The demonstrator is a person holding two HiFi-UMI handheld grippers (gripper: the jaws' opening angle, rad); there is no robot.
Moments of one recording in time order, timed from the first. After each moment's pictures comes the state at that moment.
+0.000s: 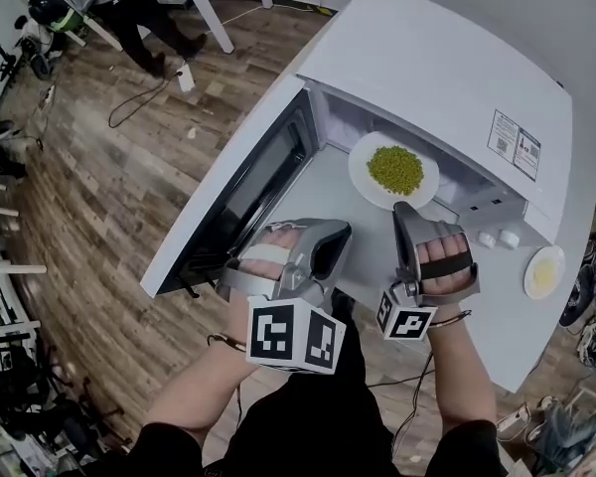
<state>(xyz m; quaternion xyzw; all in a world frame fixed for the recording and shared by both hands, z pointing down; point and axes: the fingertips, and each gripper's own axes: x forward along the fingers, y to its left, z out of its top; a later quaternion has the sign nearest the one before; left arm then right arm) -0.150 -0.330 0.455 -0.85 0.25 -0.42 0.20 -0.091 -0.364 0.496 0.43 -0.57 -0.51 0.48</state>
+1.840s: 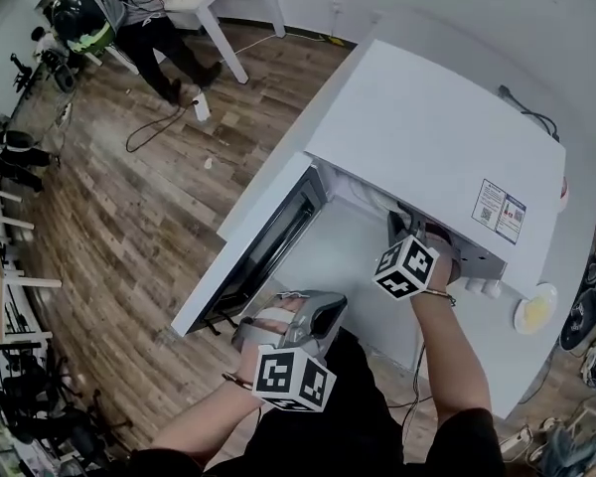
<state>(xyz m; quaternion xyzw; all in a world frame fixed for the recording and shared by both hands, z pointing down) -0.154 -0.305 0.466 -0.86 0.19 -0.45 0.11 -0.065 -0.480 0.568 0.42 -0.75 -0.08 0.51</state>
